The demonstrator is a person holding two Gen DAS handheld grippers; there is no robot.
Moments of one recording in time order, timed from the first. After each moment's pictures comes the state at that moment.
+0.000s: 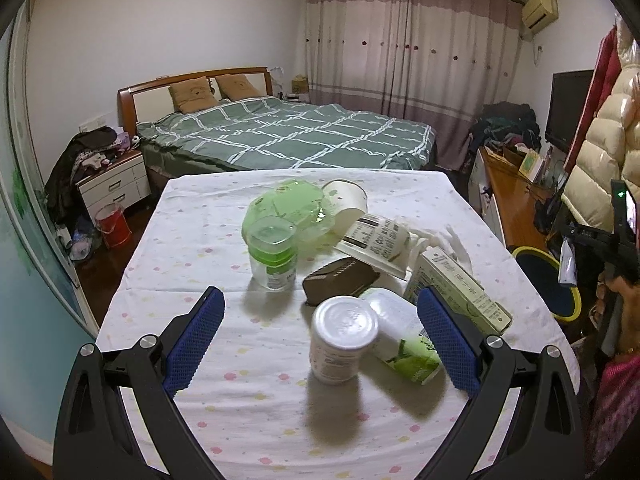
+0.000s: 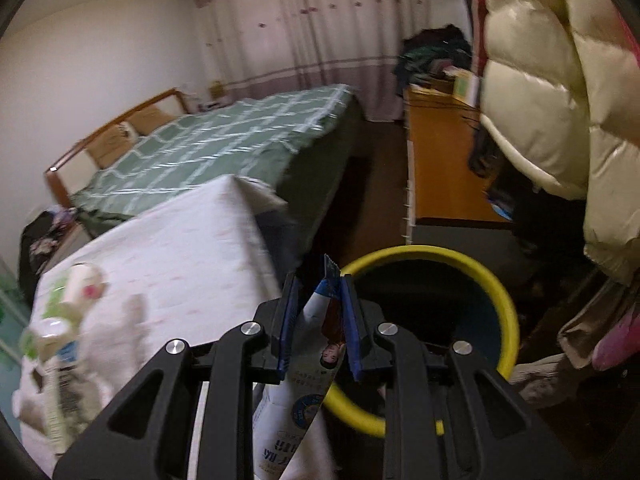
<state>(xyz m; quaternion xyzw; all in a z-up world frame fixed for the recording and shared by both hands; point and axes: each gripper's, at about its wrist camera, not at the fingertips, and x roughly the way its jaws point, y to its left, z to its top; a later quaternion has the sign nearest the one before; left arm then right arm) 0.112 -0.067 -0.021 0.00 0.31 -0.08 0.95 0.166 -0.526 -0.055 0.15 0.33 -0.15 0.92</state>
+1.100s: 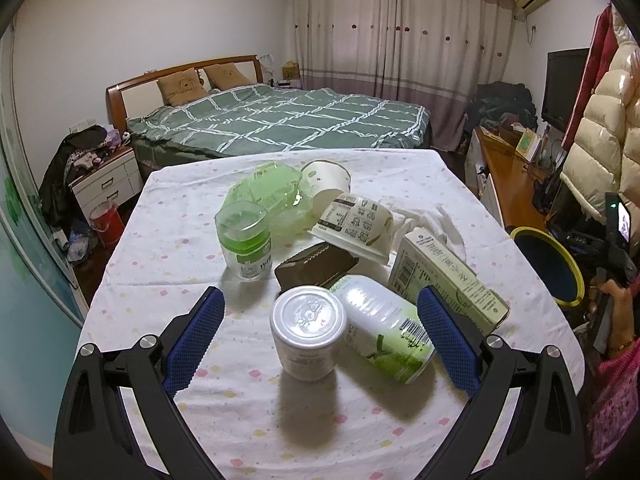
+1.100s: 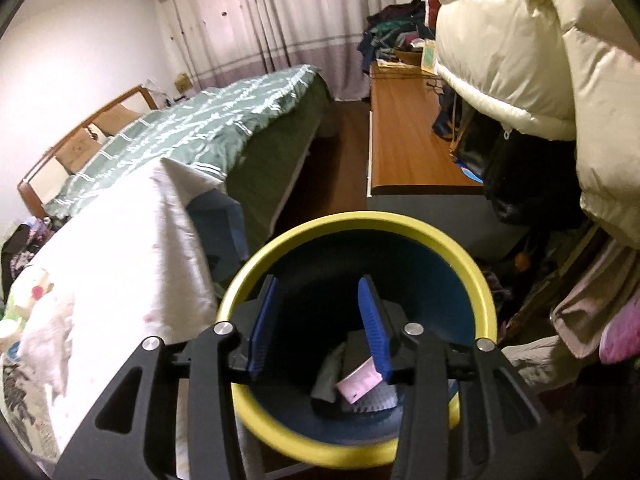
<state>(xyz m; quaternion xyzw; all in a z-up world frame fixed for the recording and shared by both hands) 0.125 -0.095 -0.038 0.02 0.34 -0.09 0.94 0.155 -0.577 -0.105 0.17 0.35 -0.18 0.90</state>
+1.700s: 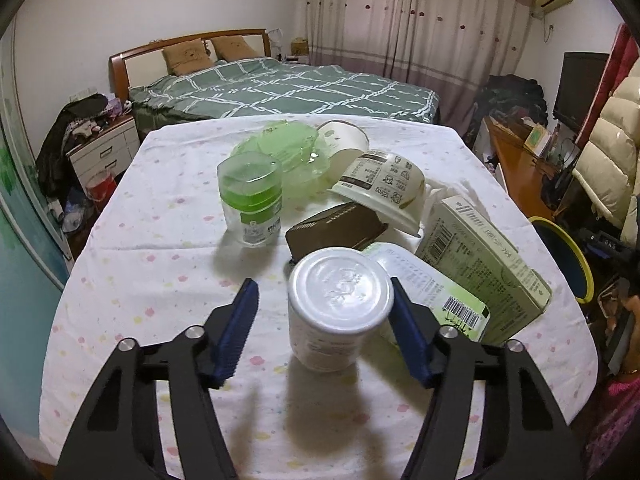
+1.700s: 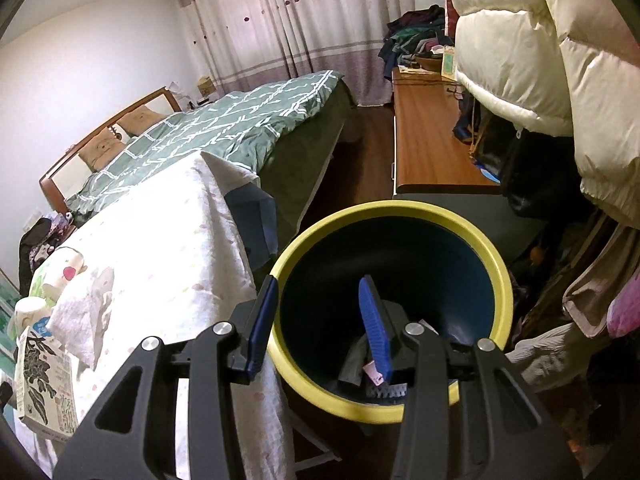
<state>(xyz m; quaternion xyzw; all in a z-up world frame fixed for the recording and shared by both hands) 0.150 -0.082 -0.081 0.00 0.38 -0.08 0.92 0.136 -0.550 -0.099 0.17 0.34 -0.15 0.91</state>
